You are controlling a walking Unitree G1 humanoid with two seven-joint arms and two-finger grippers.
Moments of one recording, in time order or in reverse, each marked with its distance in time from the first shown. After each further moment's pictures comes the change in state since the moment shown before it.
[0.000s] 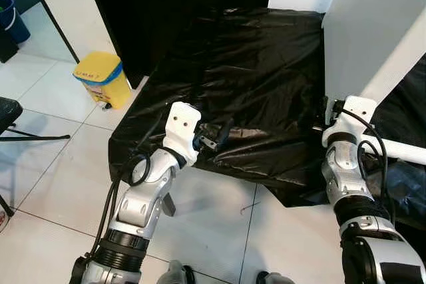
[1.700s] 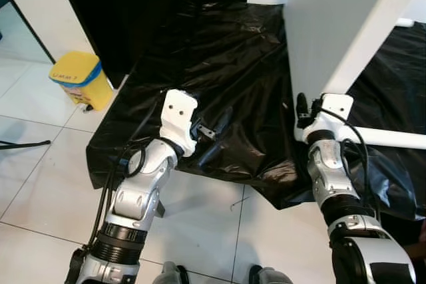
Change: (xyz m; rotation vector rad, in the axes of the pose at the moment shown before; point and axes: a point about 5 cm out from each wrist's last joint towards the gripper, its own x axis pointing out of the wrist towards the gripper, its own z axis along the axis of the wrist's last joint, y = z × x) left arm 0.003 0.004 0.022 0.008 -0.054 -0.006; right arm -0.016 0.050 0.003 0.106 -0.030 0.321
